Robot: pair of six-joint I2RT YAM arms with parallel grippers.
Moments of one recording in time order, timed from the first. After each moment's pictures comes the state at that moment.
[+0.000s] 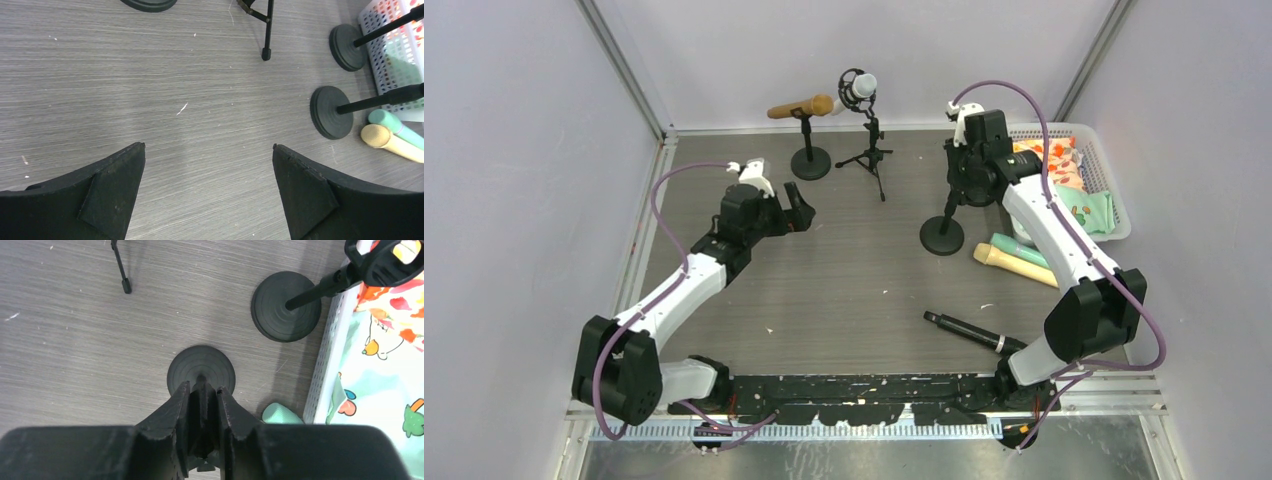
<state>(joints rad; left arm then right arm) -0.37 1.24 0.80 0.04 0.05 -0.46 0.27 1.53 1.47 -0.66 0.08 -0.04</state>
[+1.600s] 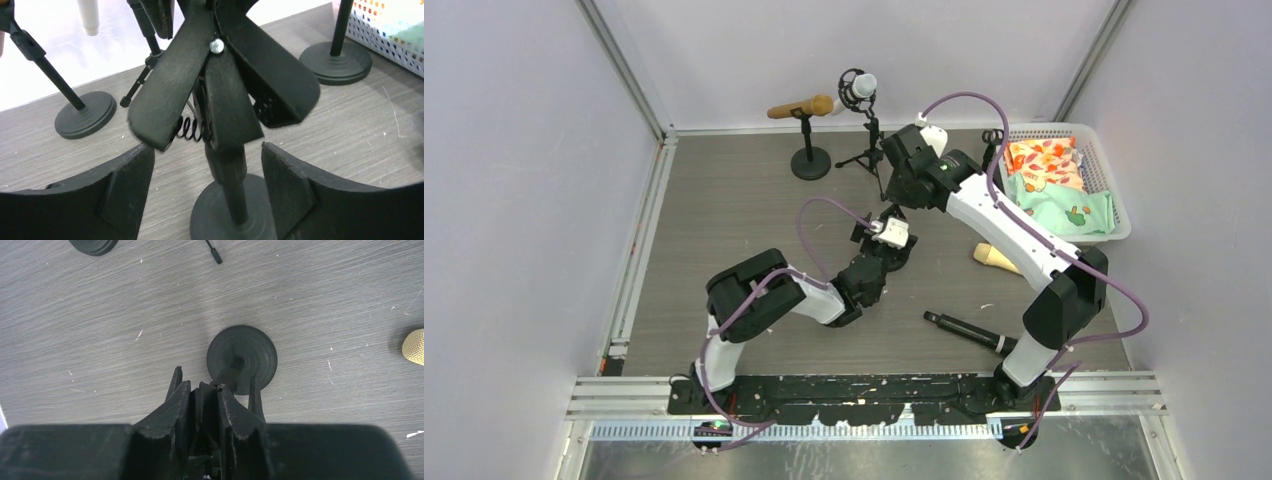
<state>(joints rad) -1.06 1.99 0.88 1.24 -0.73 0.25 0.65 1.67 1.67 -0.89 0.37 0.84</state>
